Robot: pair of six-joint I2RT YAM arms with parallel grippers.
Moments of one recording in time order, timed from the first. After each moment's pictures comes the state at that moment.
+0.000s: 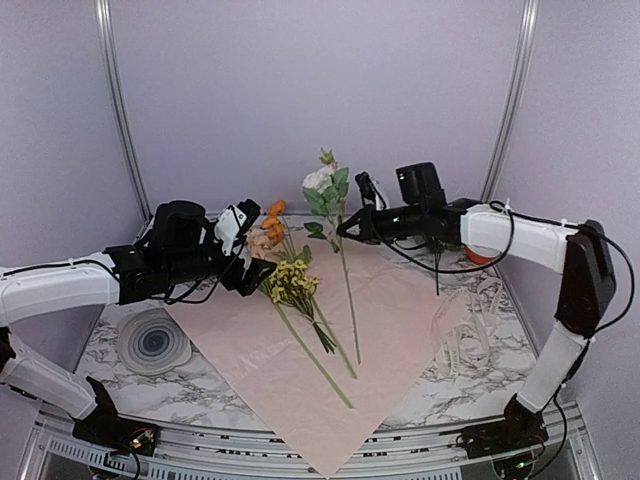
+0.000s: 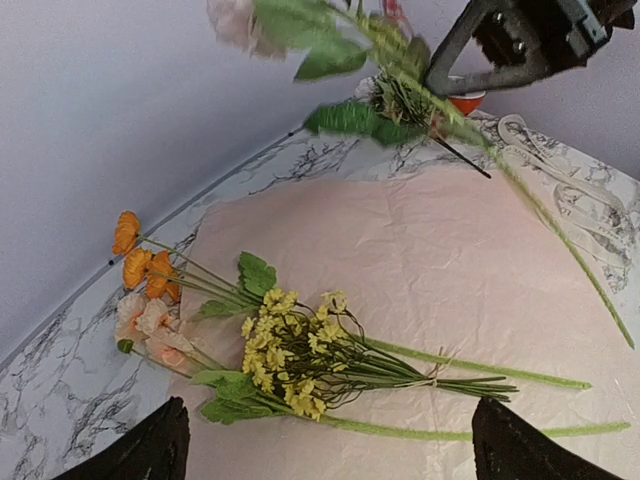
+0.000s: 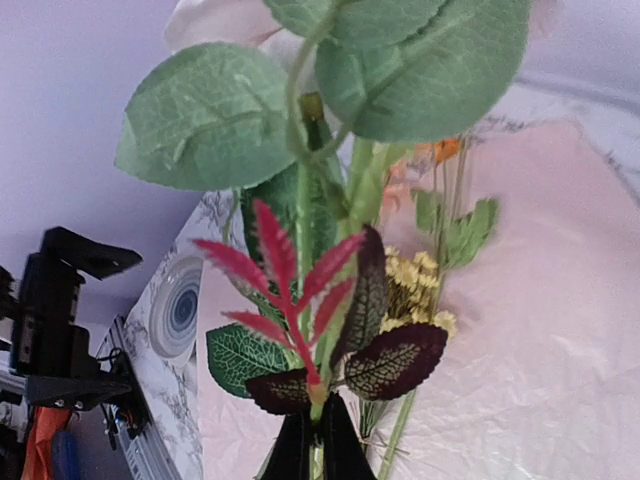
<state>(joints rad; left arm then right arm) -0.77 1.32 0.91 -0.01 0.01 0.12 0.54 1.61 1.33 -0.18 -0.50 0.42</state>
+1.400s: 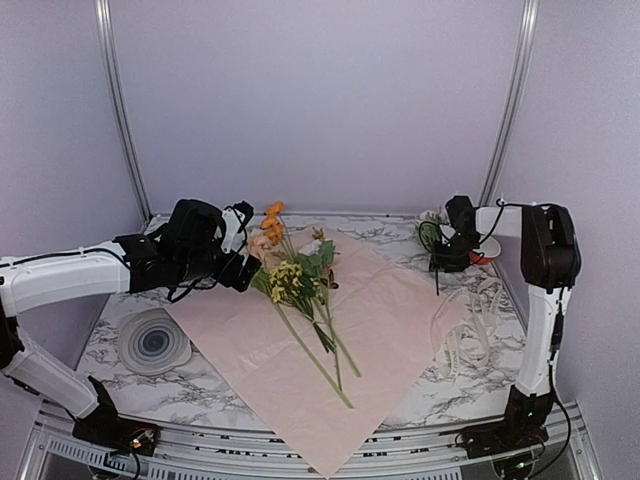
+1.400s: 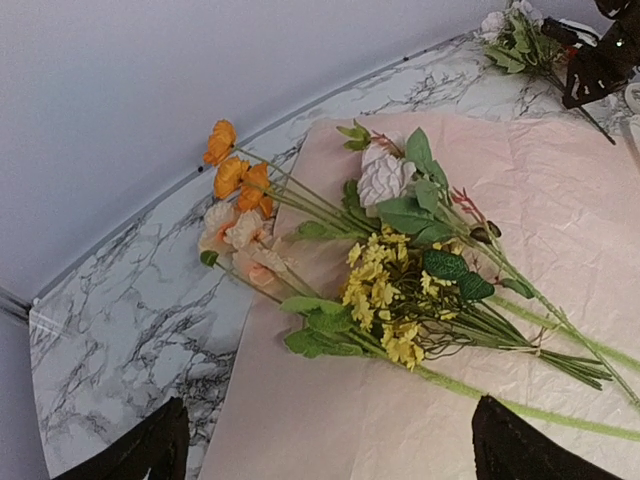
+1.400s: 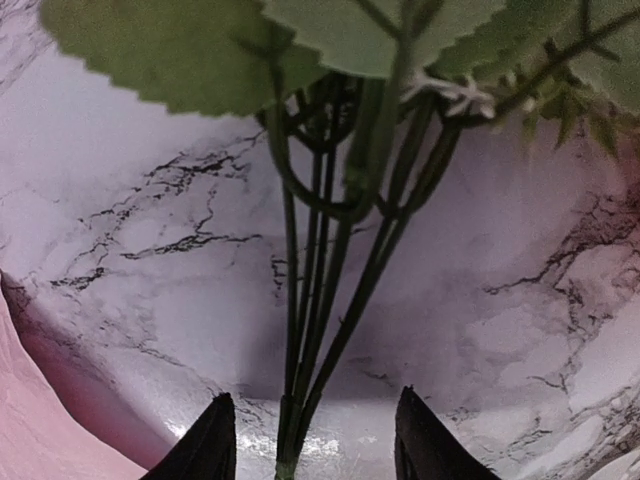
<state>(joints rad) -0.77 1.39 1.02 -0.22 -0.29 0.06 0.08 2.14 1.58 -0.62 -0.06 0.16</state>
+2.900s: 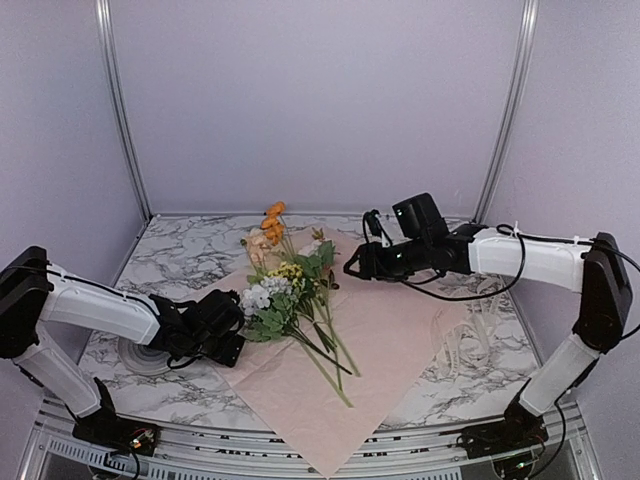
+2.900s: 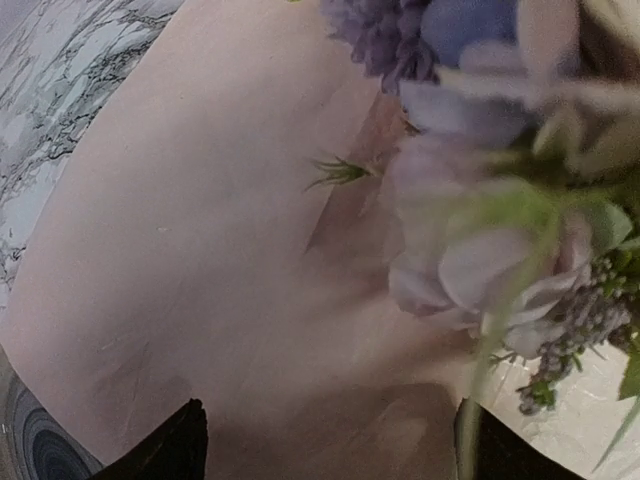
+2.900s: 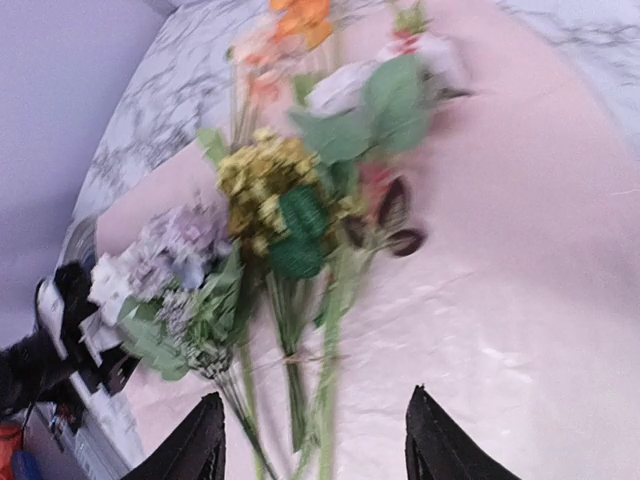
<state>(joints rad) -0.92 1.50 0.65 -0.26 -0.46 -0.41 0.69 1.61 1.14 -0.25 -0.25 0.51</state>
